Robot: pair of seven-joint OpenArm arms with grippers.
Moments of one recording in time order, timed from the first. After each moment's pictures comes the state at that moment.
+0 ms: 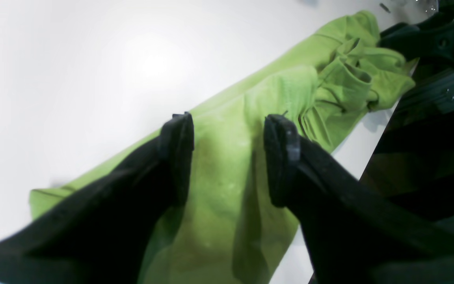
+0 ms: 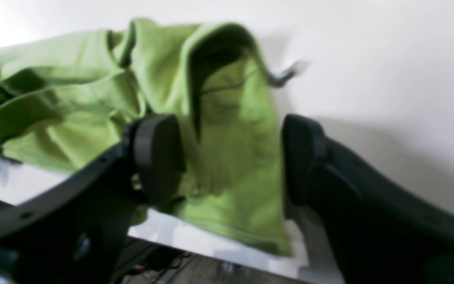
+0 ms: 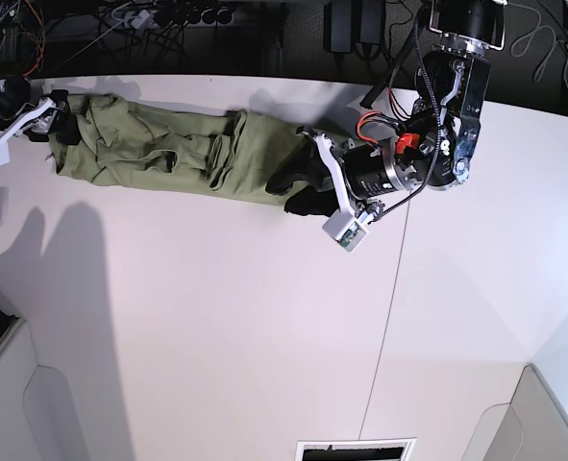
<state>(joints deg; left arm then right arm) 3.9 -10.7 7.6 94.8 -37.4 -36.0 47.7 -20.6 19.6 31.4 89.7 47.2 32.9 -57.9</state>
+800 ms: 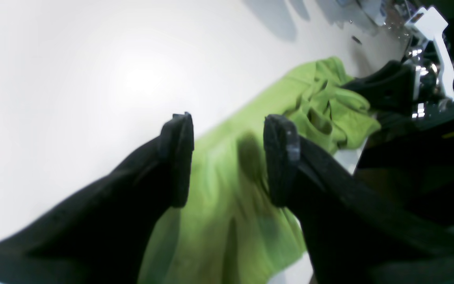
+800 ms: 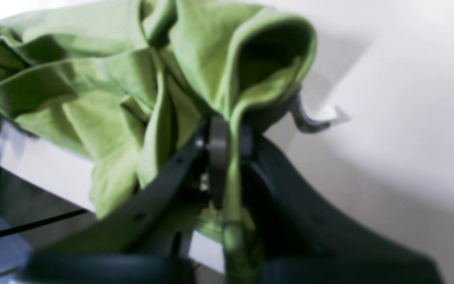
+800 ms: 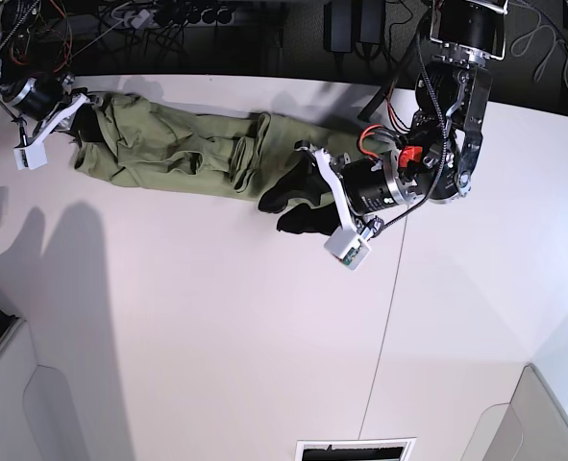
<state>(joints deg) 0.9 -10.7 7.6 94.8 -42.1 -36.7 47.8 -20.2 18.9 22.6 89.9 46.3 33.1 -54.7</state>
